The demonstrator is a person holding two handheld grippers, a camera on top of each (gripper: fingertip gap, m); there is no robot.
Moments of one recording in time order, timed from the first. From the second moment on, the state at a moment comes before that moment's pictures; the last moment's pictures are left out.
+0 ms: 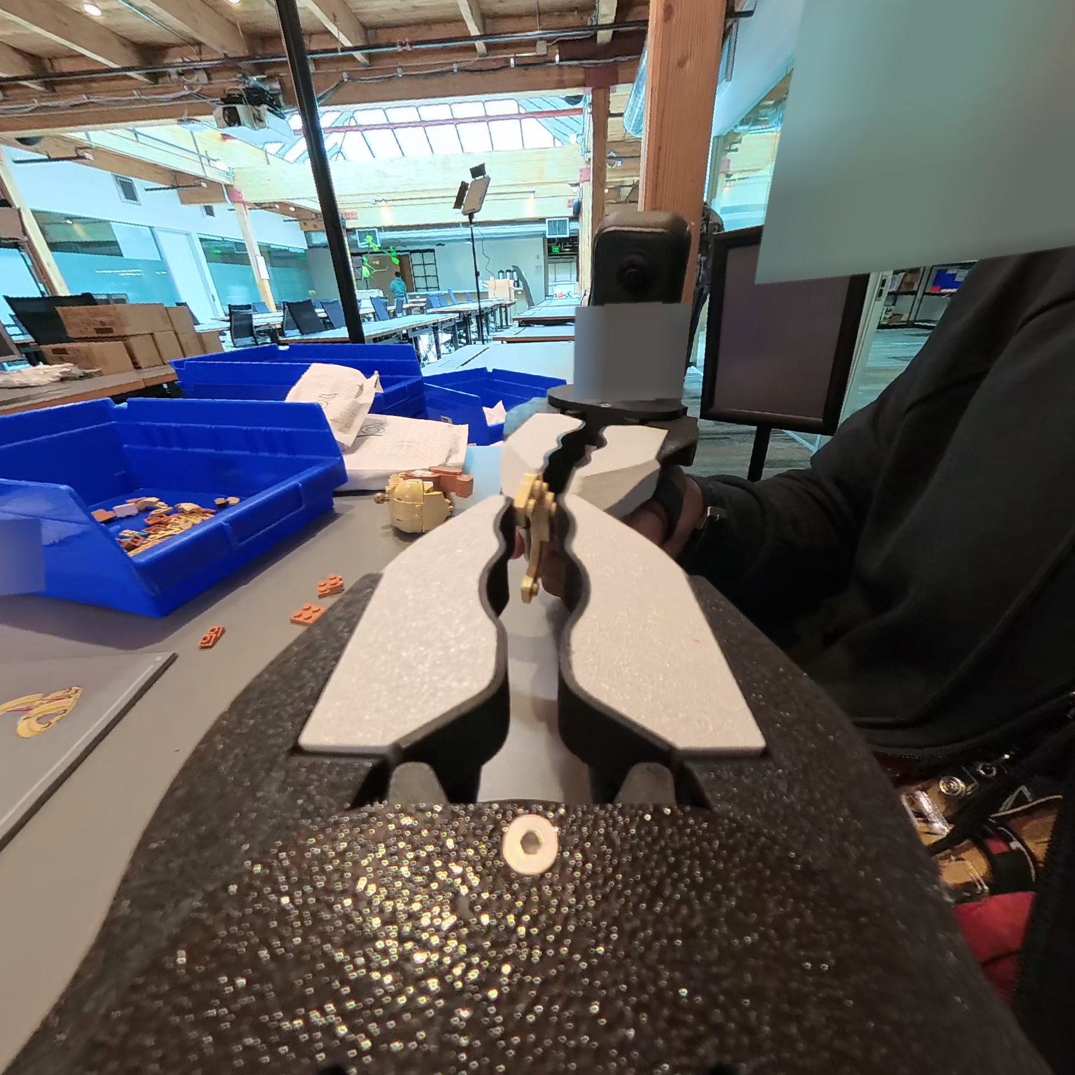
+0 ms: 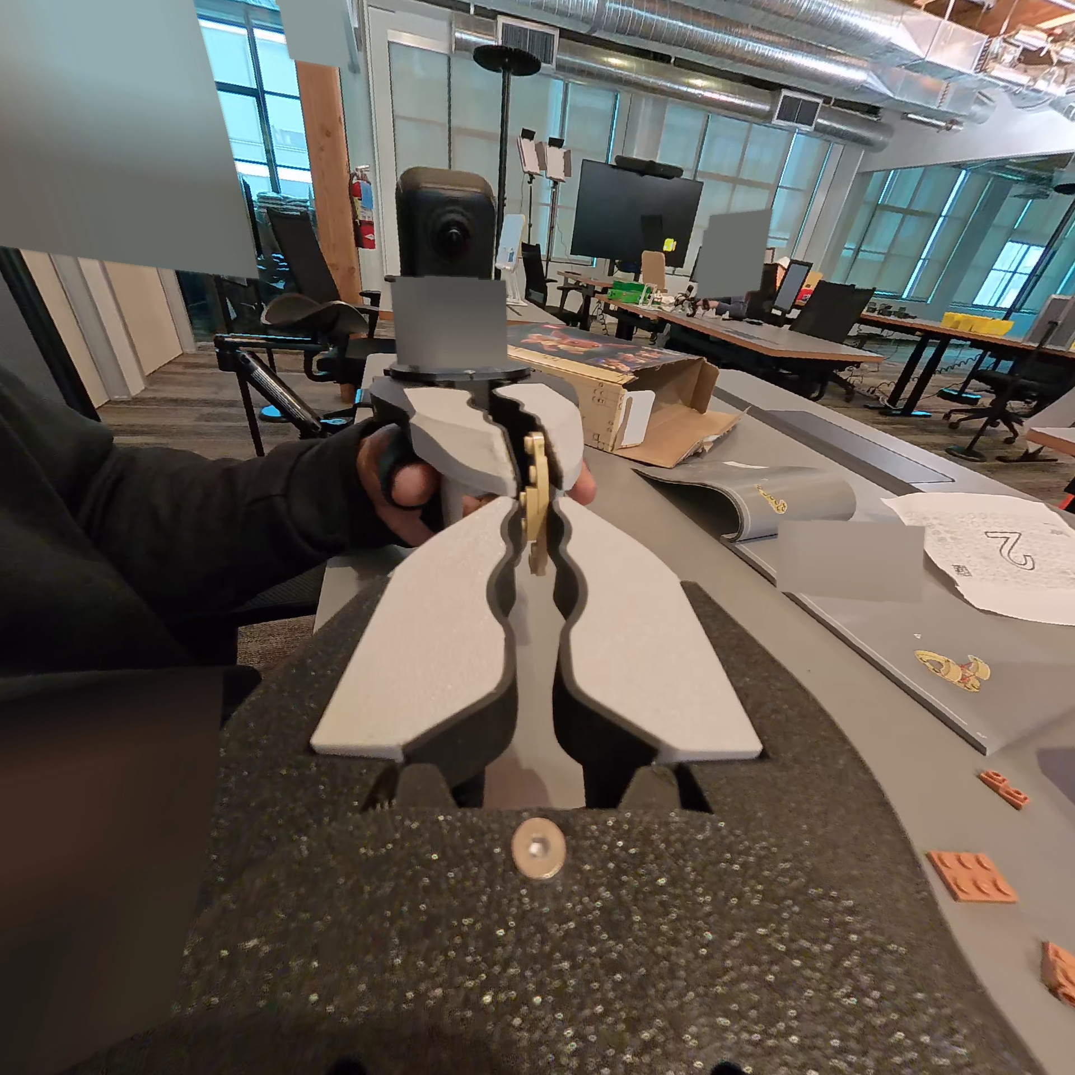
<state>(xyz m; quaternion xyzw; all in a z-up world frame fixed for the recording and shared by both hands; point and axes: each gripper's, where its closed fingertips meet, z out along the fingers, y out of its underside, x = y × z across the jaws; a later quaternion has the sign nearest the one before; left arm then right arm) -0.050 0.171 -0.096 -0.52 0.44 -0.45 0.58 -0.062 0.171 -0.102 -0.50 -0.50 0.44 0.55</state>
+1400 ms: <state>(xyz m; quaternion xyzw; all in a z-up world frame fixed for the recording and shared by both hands) -0.034 0.192 -0.110 -0.59 0.37 -0.49 0.52 -0.051 0.200 -0.086 -0.54 -0.26 0.69 0.41</state>
